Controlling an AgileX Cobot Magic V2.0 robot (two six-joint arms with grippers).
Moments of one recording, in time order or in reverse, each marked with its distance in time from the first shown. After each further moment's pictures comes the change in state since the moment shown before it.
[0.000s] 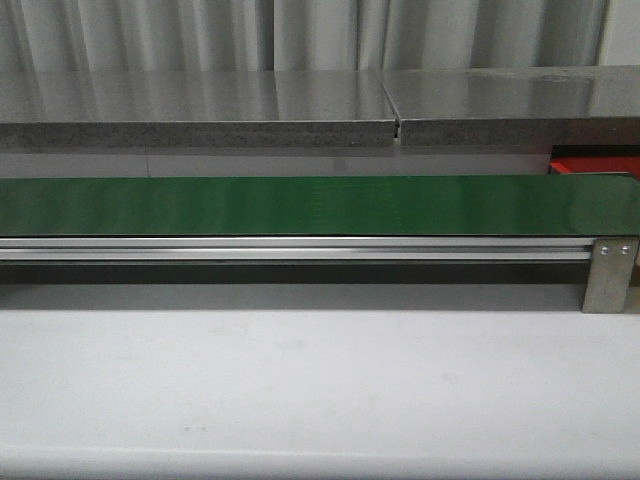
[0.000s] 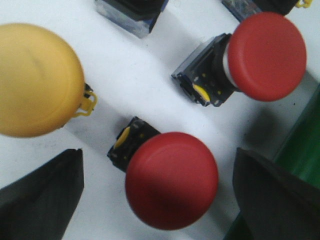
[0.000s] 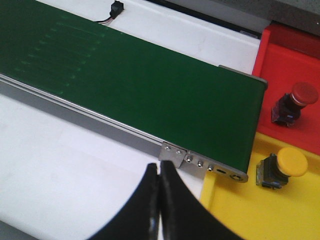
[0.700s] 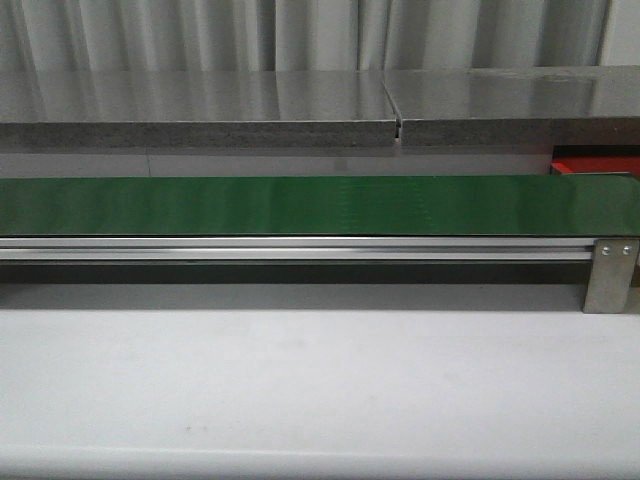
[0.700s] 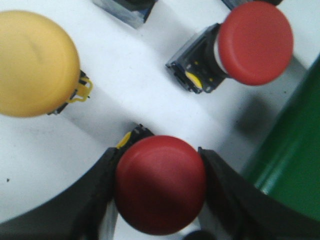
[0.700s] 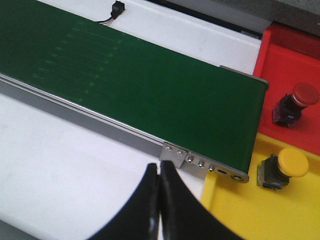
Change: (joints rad) left arm 0.000 -0.038 0.000 -0.004 0.060 0.002; right arm 0.000 0.000 0.000 0.000 0.000 0.000
